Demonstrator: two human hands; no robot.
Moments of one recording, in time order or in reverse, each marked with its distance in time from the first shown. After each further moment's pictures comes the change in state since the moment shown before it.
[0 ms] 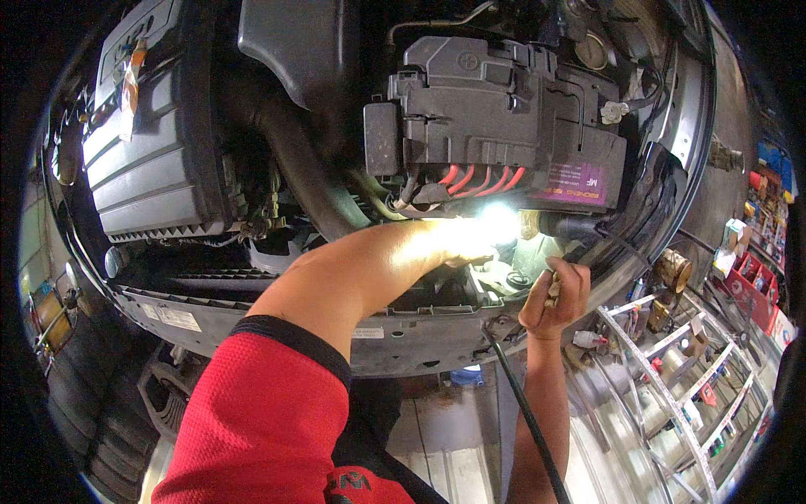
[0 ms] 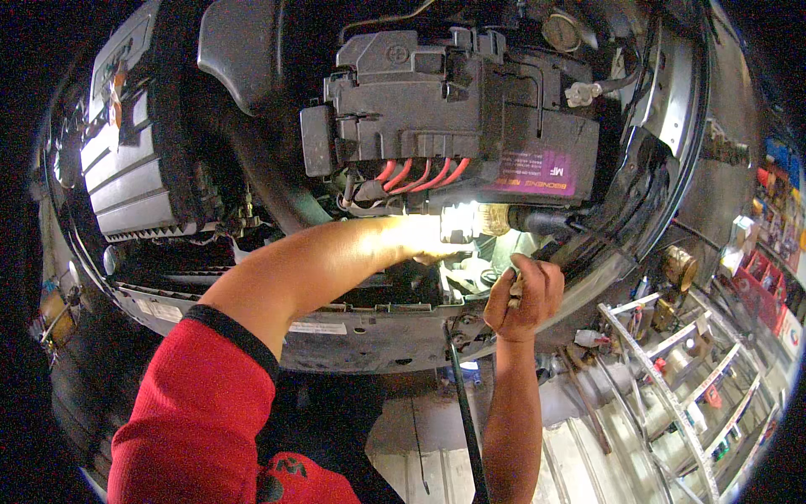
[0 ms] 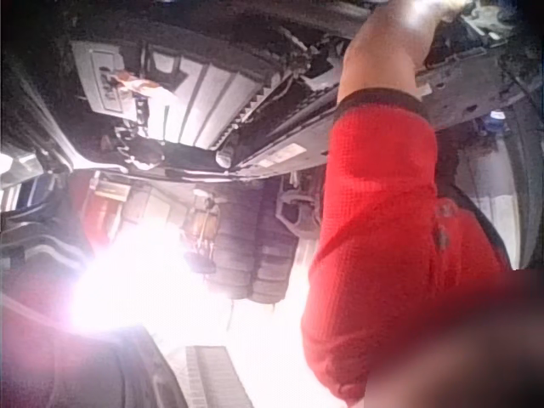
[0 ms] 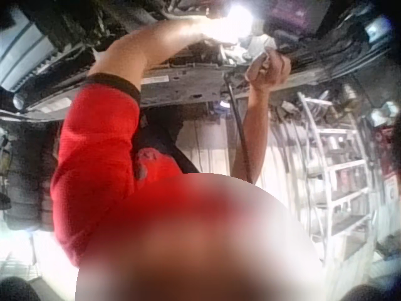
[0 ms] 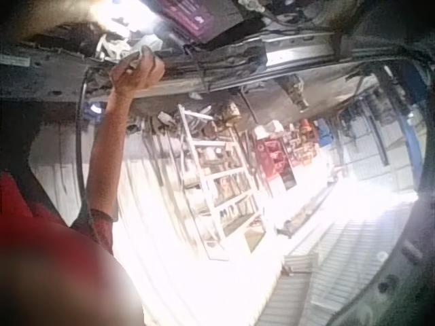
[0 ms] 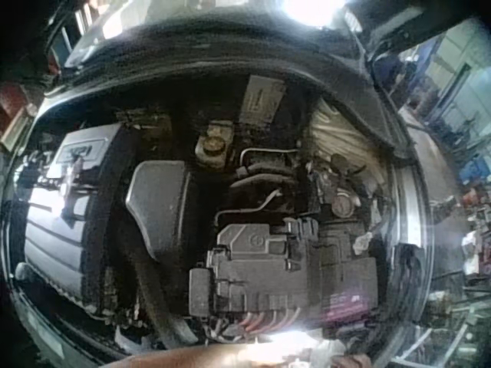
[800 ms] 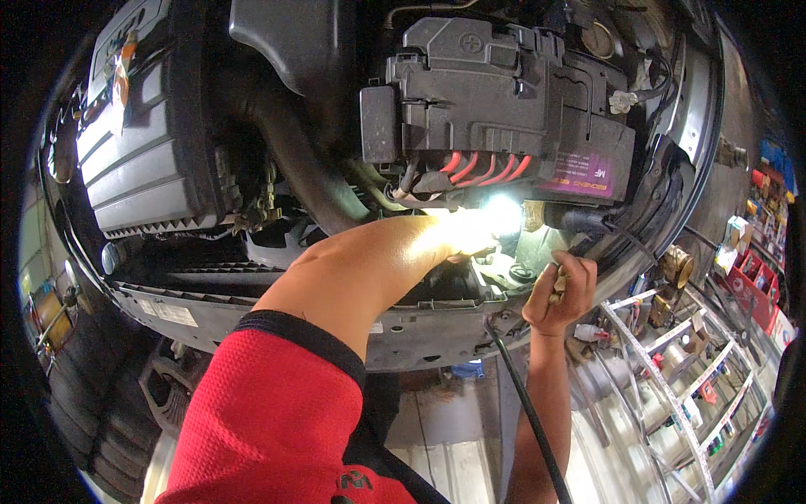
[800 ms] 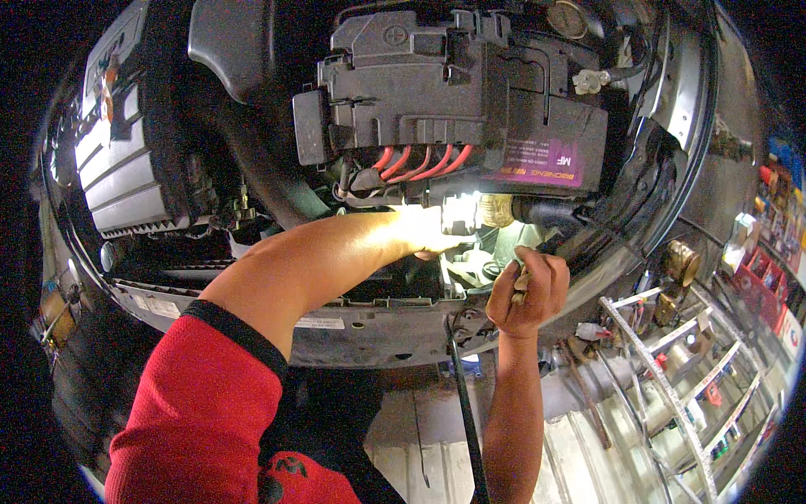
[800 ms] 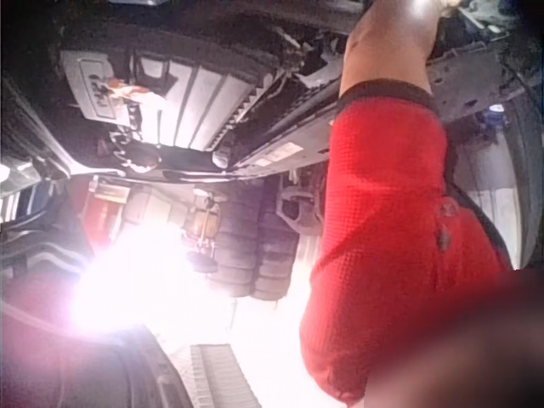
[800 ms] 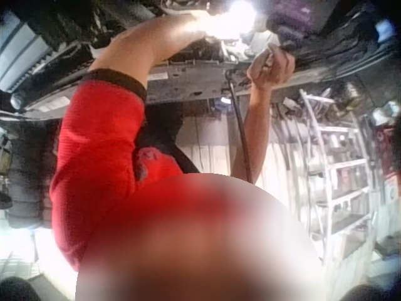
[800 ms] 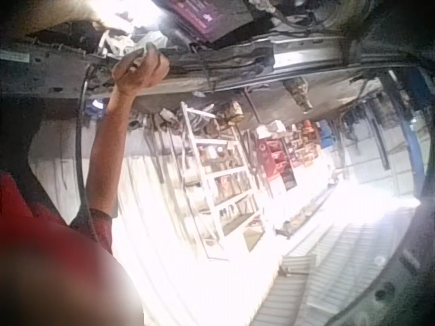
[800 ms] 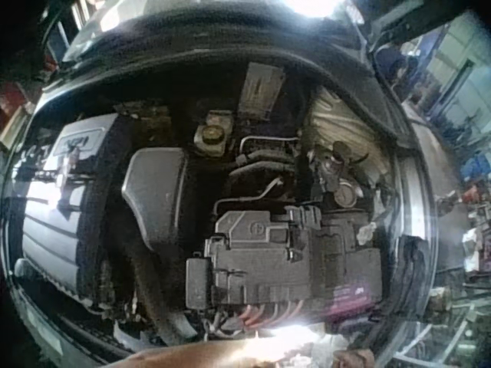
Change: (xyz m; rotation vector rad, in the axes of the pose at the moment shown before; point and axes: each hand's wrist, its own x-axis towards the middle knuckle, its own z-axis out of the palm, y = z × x) left_hand 0.013 -0.004 0.005 0.003 -0.015 0.008; right_hand -0.003 0.002 0.000 -0.006 -0.016 0.009
